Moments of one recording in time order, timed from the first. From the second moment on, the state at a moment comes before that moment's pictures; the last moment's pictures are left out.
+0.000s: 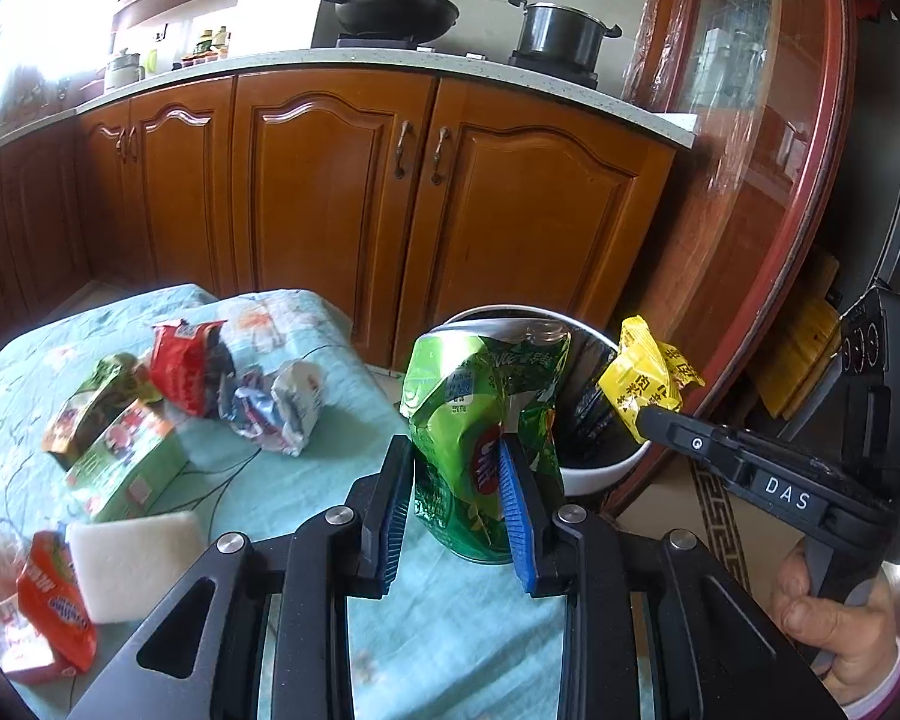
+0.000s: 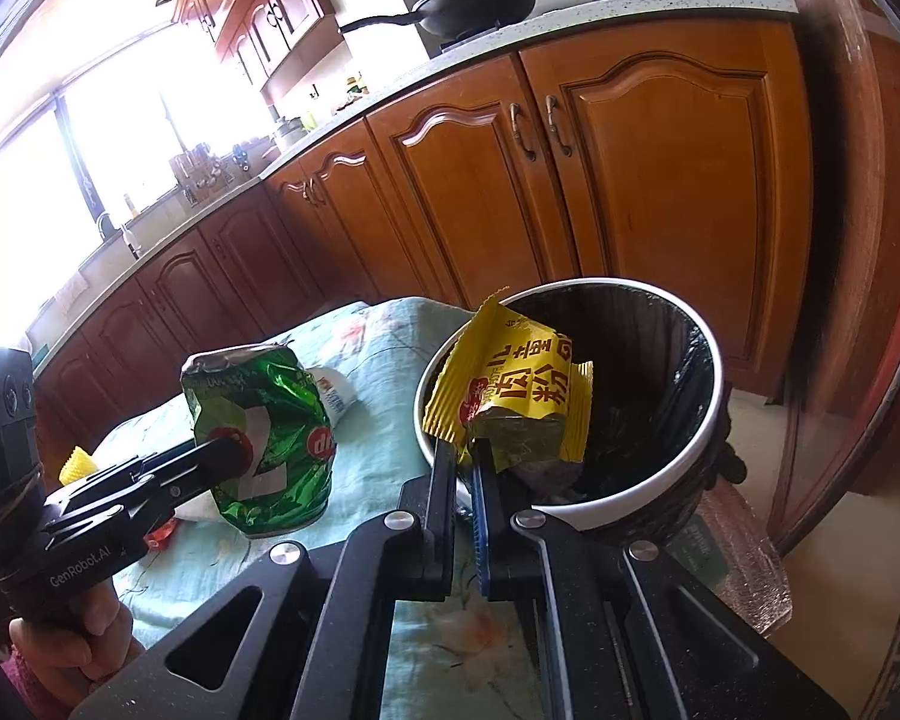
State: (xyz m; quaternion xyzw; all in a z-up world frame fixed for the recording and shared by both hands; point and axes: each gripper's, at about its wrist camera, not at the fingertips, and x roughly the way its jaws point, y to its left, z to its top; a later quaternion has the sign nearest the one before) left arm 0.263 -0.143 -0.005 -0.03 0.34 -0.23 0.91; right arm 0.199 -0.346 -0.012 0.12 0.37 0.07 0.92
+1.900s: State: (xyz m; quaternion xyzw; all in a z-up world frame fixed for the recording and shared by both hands) left arm 0.260 -0.132 -0.033 -0.07 0.38 -0.18 0.90; right arm 0.212 -0.351 -0.033 0.17 0.39 0.08 0.90
